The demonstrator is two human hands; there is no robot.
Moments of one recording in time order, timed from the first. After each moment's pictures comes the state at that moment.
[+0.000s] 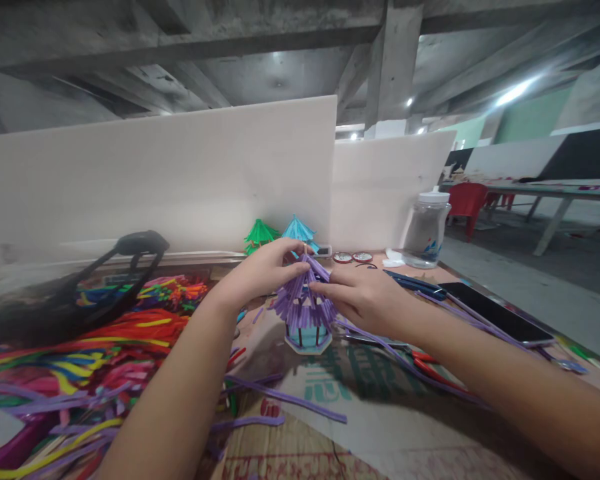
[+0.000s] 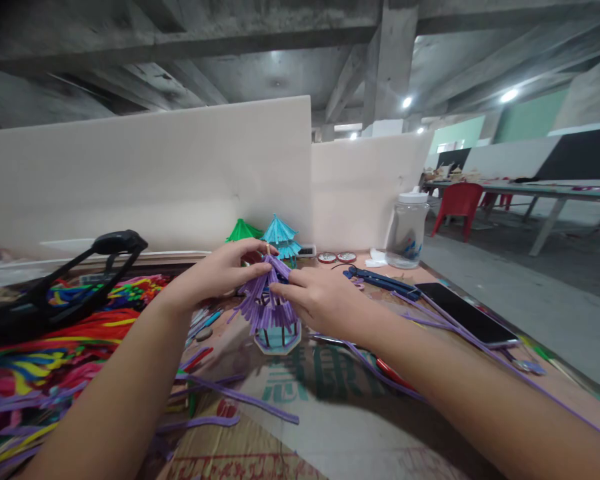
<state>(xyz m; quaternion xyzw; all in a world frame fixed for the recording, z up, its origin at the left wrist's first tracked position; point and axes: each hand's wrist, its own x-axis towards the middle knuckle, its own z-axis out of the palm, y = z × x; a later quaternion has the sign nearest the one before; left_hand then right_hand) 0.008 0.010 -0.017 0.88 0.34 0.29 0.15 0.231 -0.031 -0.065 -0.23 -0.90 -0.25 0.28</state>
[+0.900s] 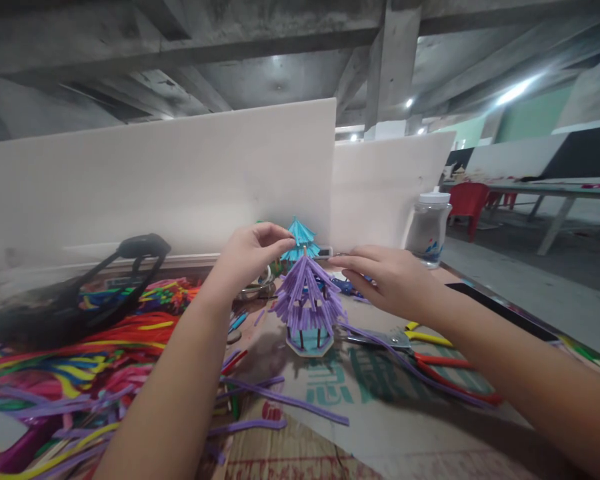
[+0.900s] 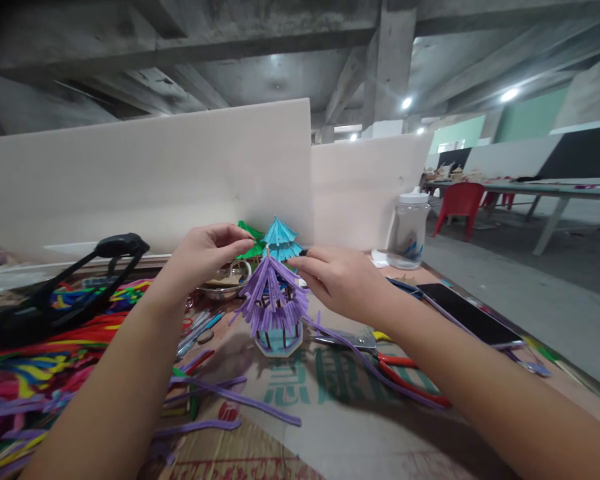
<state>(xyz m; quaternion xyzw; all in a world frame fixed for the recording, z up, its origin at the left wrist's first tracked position) -0.004 0.005 -0.001 0.78 0.40 0.45 0.18 0.251 -0.035 -0.039 -0.30 -0.87 -0.26 0.30</state>
